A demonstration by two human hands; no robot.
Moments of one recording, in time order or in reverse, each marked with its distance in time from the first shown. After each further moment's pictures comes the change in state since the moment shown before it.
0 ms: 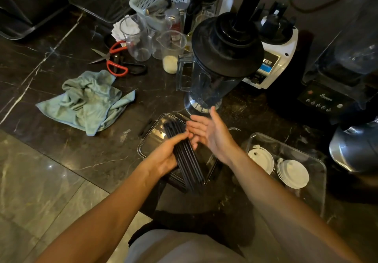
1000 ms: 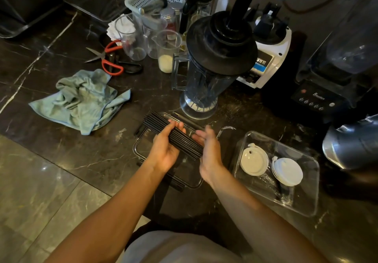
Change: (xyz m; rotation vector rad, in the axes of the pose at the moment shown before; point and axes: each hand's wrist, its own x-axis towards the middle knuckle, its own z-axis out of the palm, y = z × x) left_hand 0.014 -0.007 0.007 -0.234 0.076 0.297; right_hand -0.030 0.034 0.030 0.127 0.436 0.023
